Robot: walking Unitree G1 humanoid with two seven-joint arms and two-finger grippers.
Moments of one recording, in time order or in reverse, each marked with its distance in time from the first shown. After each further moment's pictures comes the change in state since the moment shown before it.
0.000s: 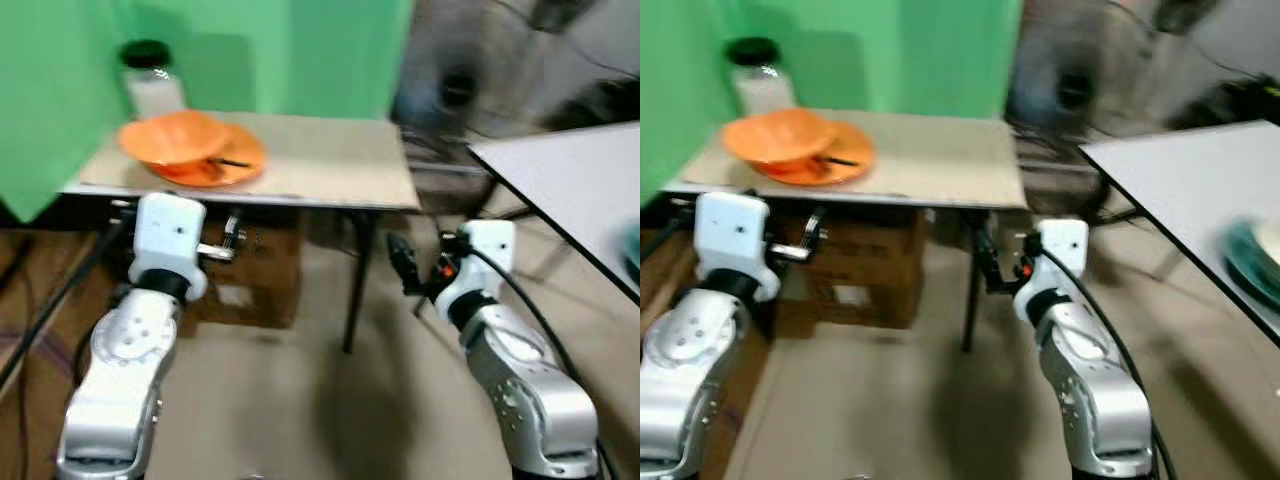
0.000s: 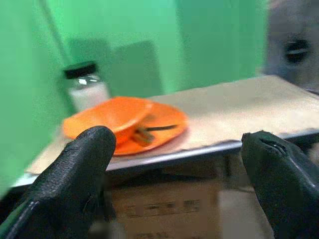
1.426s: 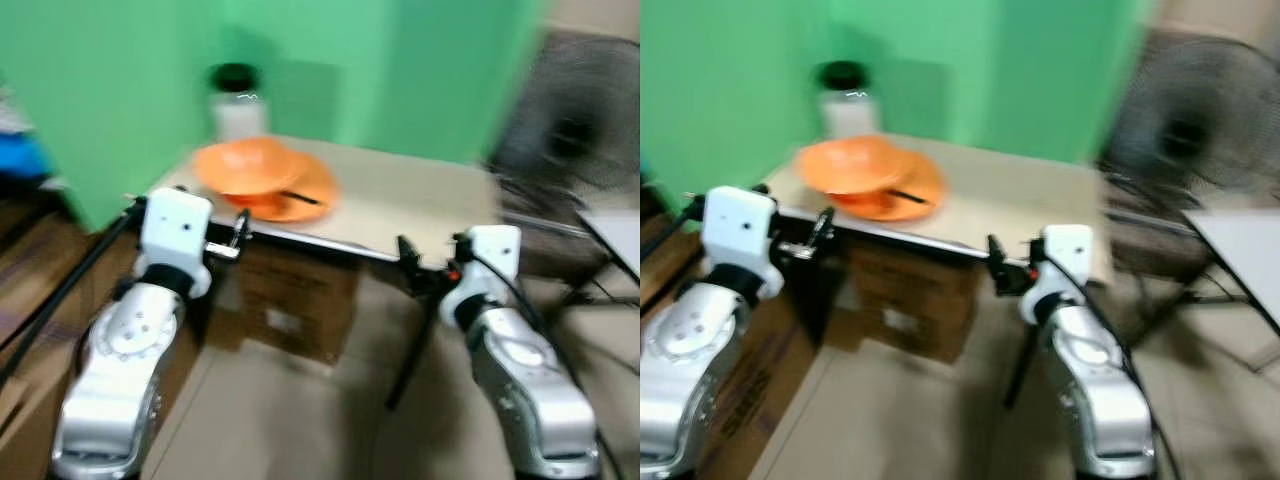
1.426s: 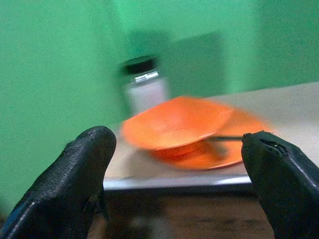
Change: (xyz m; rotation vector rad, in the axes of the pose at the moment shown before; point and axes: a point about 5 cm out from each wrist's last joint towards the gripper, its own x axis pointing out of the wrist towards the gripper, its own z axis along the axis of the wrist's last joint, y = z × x) left arm 0.002 0.003 0.004 0.033 -0.001 -0.043; right arm 0.002 0.000 -0.007 -0.040 -0.011 -0.031
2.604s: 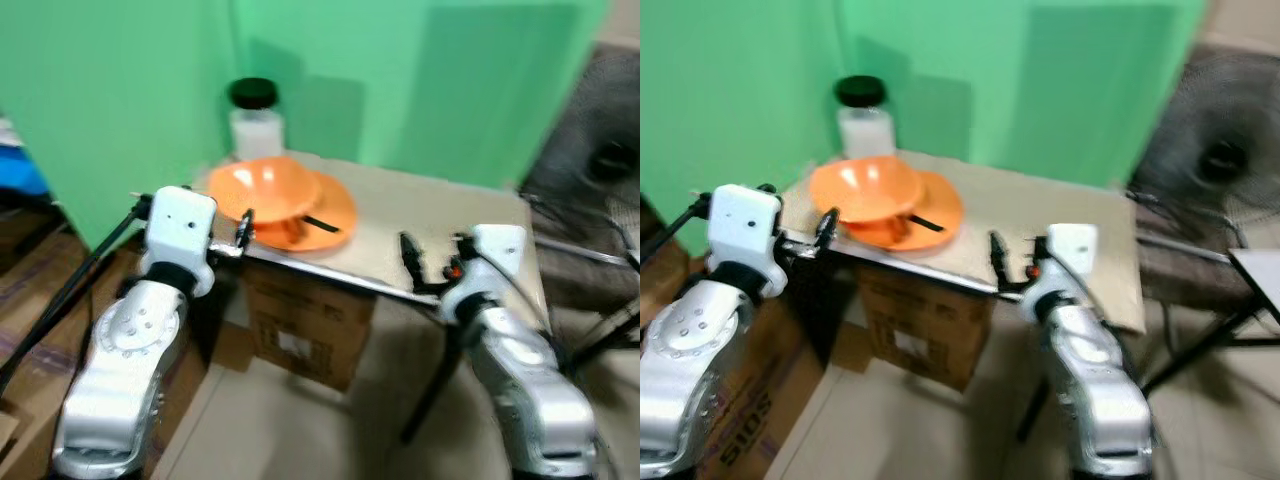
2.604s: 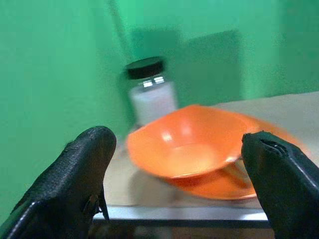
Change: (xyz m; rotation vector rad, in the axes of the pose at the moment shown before) left arm 0.001 0.001 -0.001 -0.003 0.017 -0.006; right arm 0.002 0.007 0.000 0.049 -0.007 0.014
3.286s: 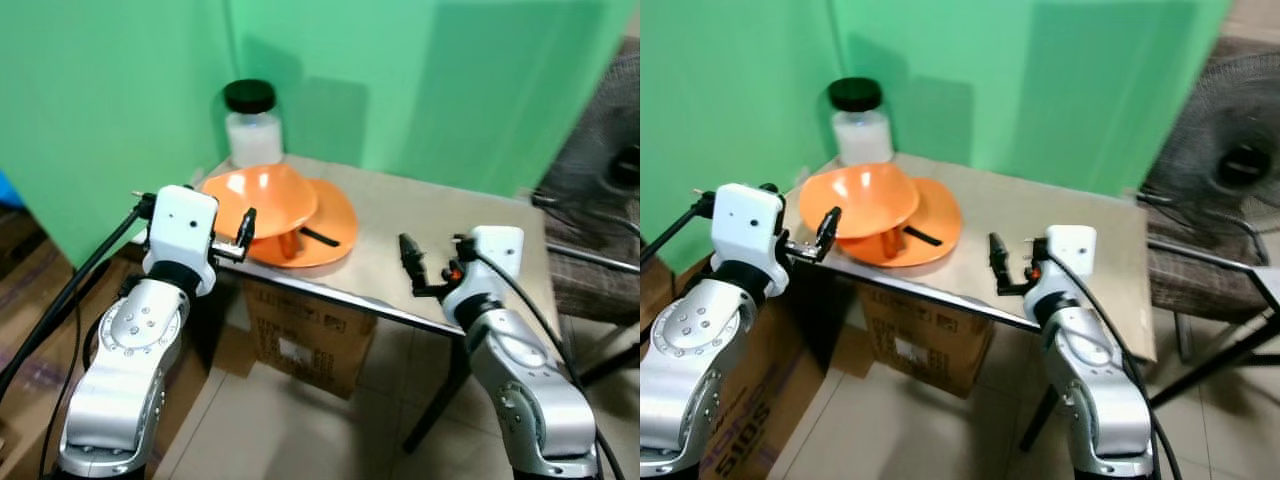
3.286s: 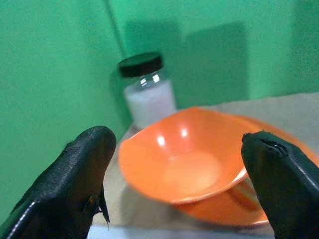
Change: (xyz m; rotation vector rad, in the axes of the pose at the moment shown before) left arm 0.003 -0.008 0.002 -0.009 -0.009 -0.029; right arm -0.003 -0.013 0.000 -0.035 0.006 -0.045
